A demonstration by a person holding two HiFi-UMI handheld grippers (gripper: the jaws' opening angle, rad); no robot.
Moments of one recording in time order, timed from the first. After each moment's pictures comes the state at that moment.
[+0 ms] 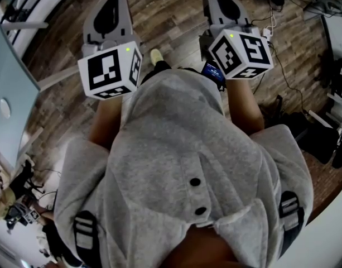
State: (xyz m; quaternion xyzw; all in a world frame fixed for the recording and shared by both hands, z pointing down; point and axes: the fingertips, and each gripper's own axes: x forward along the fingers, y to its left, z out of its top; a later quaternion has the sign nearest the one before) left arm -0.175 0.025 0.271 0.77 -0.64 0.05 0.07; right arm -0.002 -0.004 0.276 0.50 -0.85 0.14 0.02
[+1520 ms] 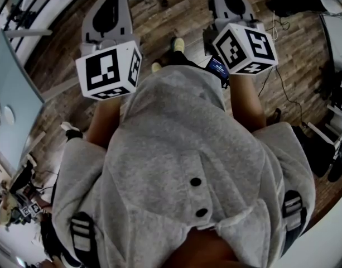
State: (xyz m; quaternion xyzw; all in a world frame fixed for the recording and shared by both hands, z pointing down) left arm -0.157 -0.078 0.258 0.76 -0.64 0.05 0.05; right arm 0.019 -0.123 0.264 0.50 -0.86 0.12 0.00
